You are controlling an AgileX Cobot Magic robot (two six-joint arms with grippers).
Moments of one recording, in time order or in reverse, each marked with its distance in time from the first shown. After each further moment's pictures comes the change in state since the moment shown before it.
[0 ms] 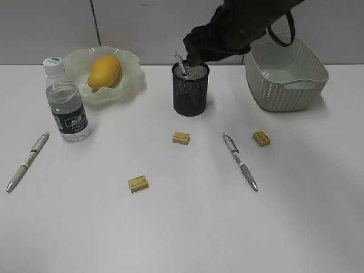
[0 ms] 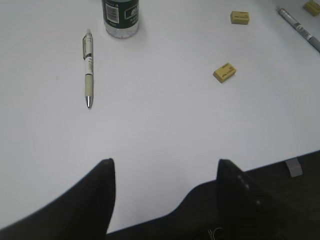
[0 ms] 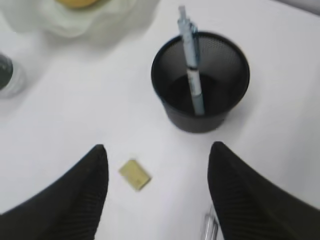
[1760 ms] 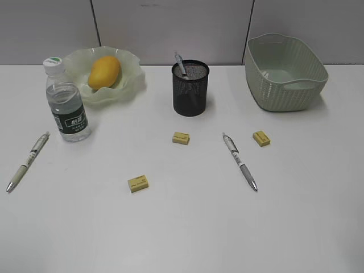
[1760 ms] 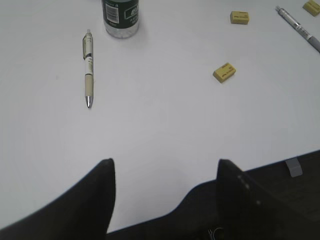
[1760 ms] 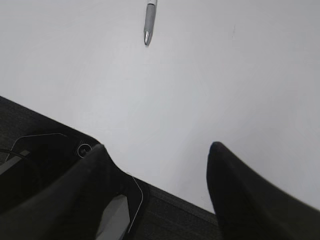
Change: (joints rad) left arm 0.000 0.000 0.000 0.000 0.000 0.000; right arm 0.000 -1.114 0.849 -0.225 0.459 0.188
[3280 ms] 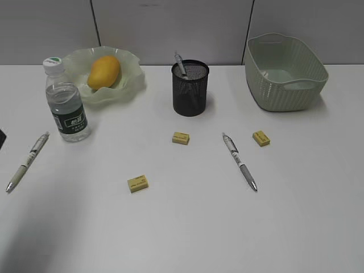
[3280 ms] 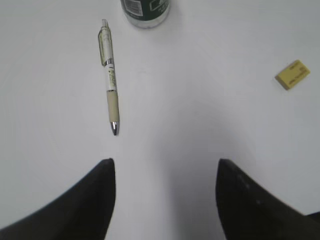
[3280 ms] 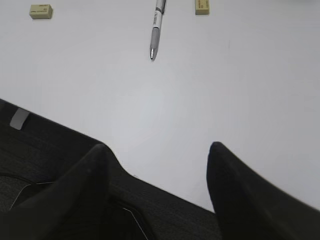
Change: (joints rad) left arm 0.001 0.773 -0.254 0.119 -0.175 0.000; right arm 0.000 -0.469 0.206 0.014 -0.016 0.022
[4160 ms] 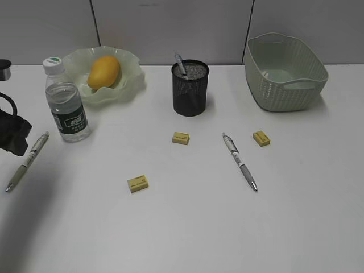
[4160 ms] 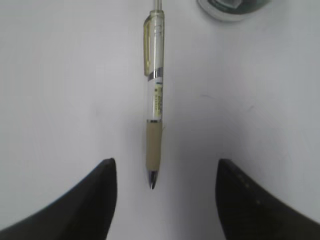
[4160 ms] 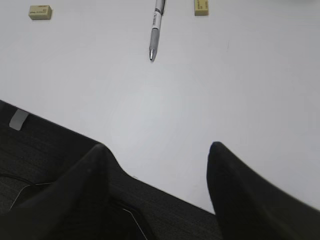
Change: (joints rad) left arm 0.178 0.513 -0.124 0.013 -0.181 0.023; right arm 0.000 0.000 0.000 0.000 -0.003 0.000
